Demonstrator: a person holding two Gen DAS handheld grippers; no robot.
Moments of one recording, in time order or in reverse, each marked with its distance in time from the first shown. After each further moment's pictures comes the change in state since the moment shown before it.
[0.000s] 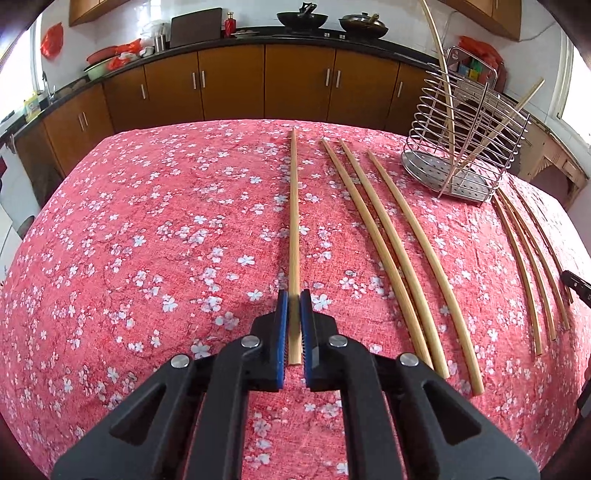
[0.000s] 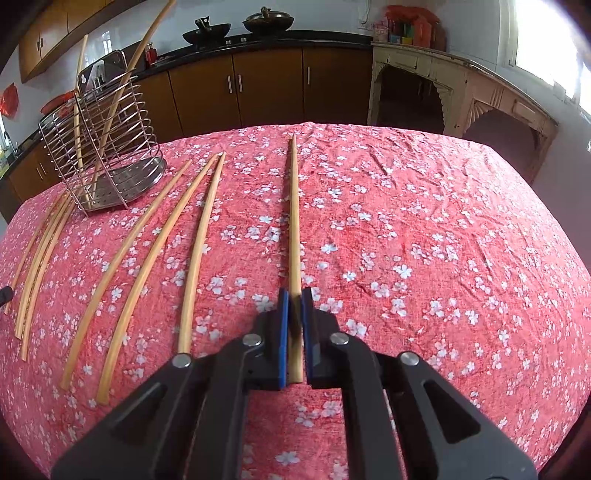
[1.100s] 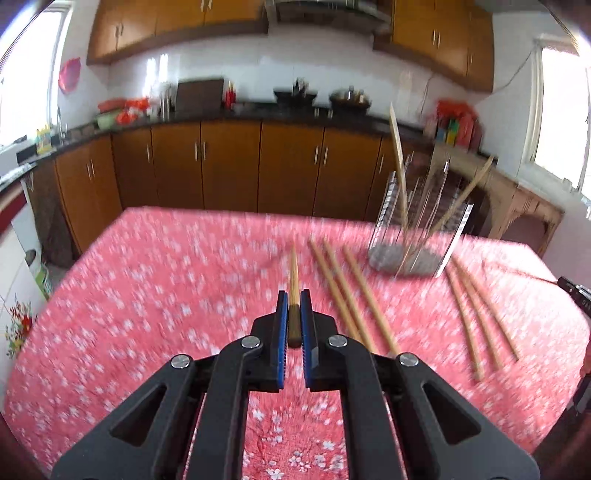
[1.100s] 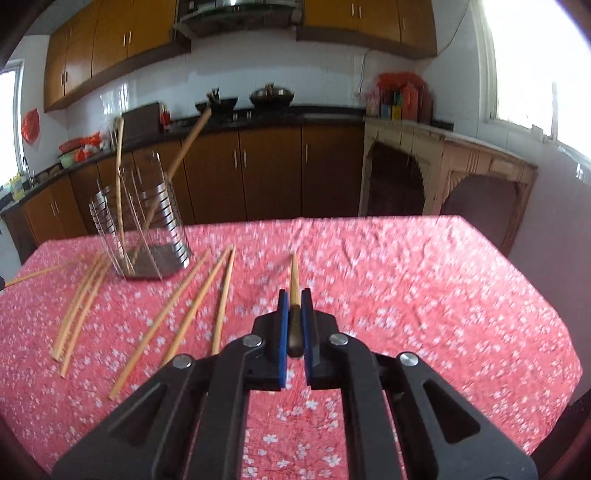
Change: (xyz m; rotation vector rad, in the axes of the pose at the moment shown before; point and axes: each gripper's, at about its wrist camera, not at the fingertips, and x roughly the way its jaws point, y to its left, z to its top) left arm -0.114 0.021 0.006 -0.017 -0.337 -0.064; right arm -0.119 -0.016 0.008 -0.008 -0.327 0.006
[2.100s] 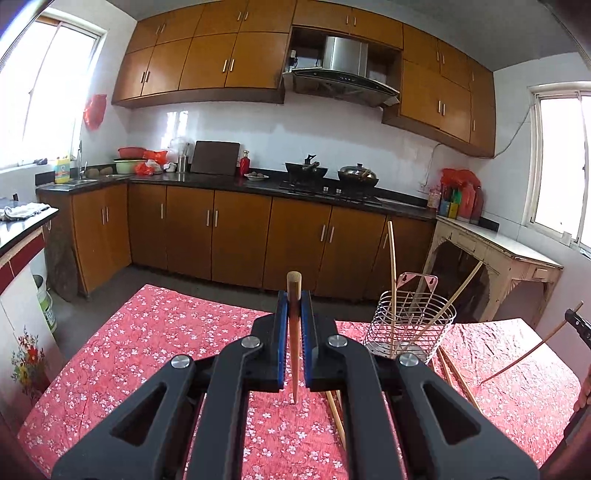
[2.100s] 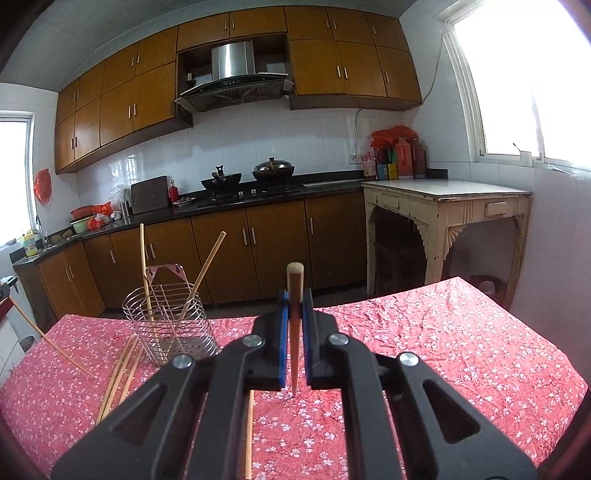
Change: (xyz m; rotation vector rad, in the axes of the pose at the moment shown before) left arm -0.040 -0.002 0.065 -0.058 -0.236 0.025; right arm -0.046 -0.010 0.053 0.081 -0.243 0.045
